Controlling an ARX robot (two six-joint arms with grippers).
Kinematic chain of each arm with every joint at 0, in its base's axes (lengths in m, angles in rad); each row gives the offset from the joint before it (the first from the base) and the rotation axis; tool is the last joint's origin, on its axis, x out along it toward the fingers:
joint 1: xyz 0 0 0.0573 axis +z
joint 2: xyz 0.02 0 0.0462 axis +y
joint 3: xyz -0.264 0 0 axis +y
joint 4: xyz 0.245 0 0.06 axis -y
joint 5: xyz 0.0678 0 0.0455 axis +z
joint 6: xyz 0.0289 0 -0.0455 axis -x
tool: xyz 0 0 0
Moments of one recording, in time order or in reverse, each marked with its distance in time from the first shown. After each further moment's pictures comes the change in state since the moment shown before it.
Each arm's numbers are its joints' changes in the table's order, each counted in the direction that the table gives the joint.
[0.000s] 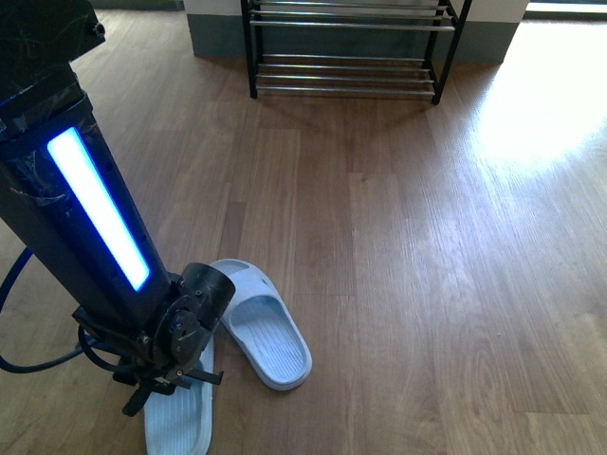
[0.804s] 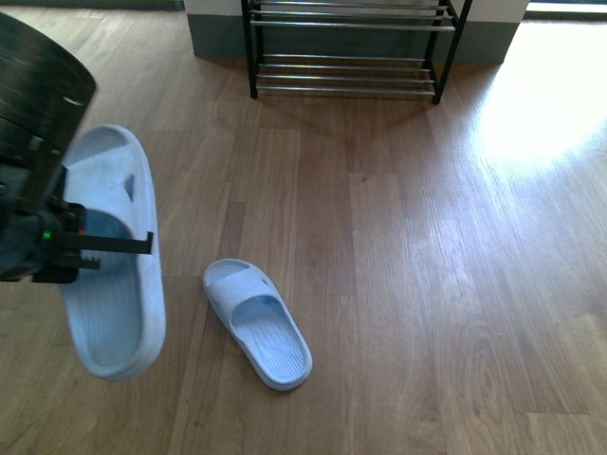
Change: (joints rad) left arm 0.027 -1.050 0.618 0.015 0.020 0.068; right arm 0.000 0.000 0.000 0.000 0.000 0.000
